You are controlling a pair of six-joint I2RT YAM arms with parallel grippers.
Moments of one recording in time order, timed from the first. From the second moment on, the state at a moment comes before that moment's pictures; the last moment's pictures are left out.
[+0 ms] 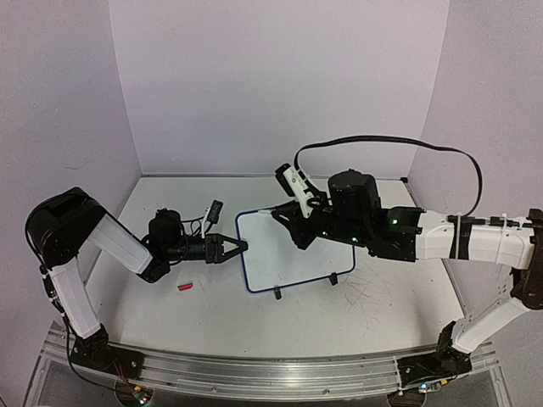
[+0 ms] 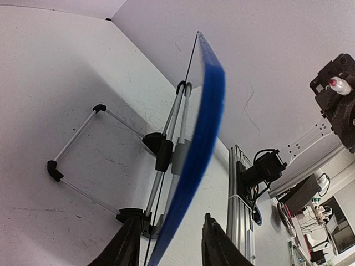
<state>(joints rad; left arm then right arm) -0.61 1.80 0.60 1.05 0.77 -0.65 1.03 1.47 1.11 0.03 0.13 -0.05</state>
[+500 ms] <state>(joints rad) -0.61 1.84 0.62 1.07 0.78 -0.61 1.05 1.47 1.05 0.10 0.15 -0.08</state>
